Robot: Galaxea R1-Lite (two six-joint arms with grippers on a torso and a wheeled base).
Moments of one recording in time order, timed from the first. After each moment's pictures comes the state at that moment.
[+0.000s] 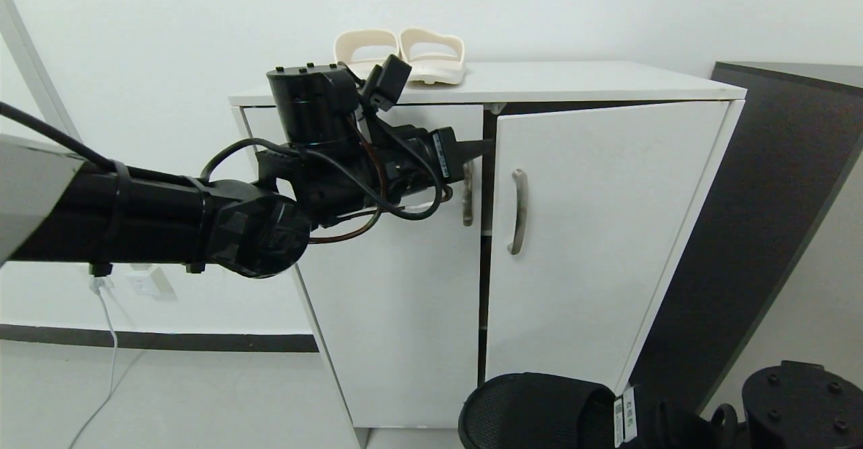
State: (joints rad) left arm -0.54 1.90 -1.32 -0.65 -0.46 -0.39; right arm 0.93 1.55 -0.26 -0.88 0.25 -0.13
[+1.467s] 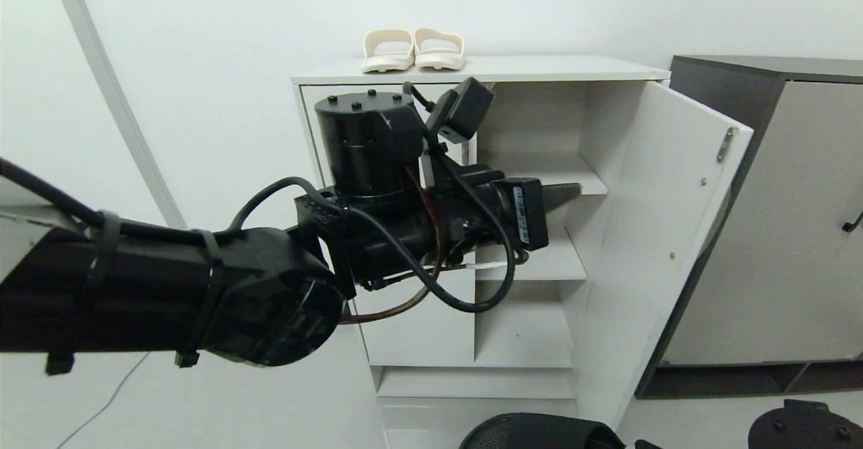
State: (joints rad) left arm -0.77 1.84 -1.18 -0.73 -0.38 -0.35; right arm 1.02 1.55 -0.21 -0.89 0.25 -0.13
